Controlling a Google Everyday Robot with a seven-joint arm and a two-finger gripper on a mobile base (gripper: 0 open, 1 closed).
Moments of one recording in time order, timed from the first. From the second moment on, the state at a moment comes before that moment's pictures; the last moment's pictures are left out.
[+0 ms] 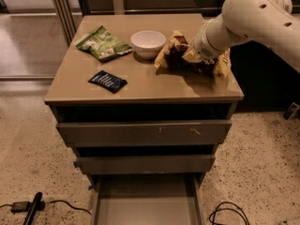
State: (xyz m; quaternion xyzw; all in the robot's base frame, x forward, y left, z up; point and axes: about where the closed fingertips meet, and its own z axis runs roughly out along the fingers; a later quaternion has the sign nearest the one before) arm 0.700 -0.136 0.873 -0.53 0.76 -0.04 0.37
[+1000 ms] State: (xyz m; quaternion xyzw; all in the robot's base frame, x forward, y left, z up) arm 0.637 -0.172 0.959 -0.51 0.74 -0.05 0.44
